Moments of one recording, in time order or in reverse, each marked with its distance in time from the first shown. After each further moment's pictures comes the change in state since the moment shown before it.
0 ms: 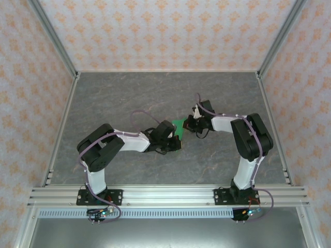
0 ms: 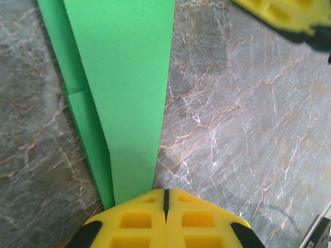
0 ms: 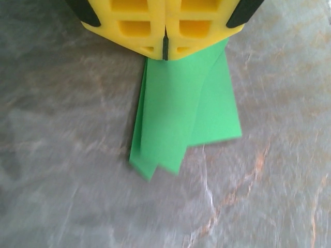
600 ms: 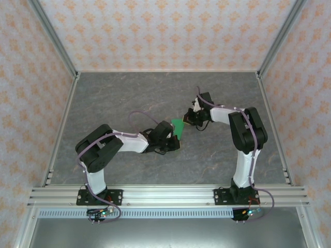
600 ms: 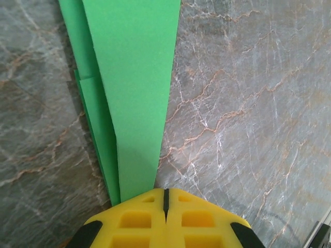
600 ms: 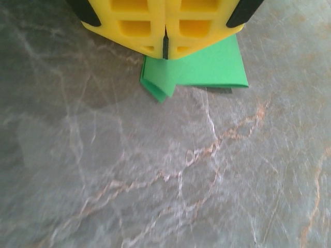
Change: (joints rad) left arm 0.006 -0.019 -0.030 0.027 -0.019 -0.011; right arm -0.049 0.126 0.208 -0.145 -0.023 -0.056
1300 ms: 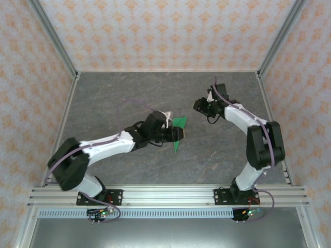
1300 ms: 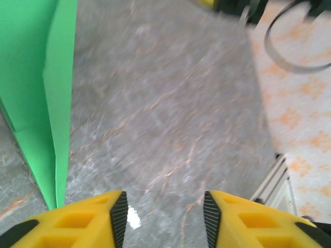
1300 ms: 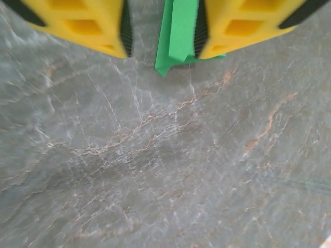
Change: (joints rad) left arm 0.003 -0.371 0.051 -0.179 -0.033 0.125; right arm -0.059 -0.331 -0.049 -0.118 0.209 -0.004
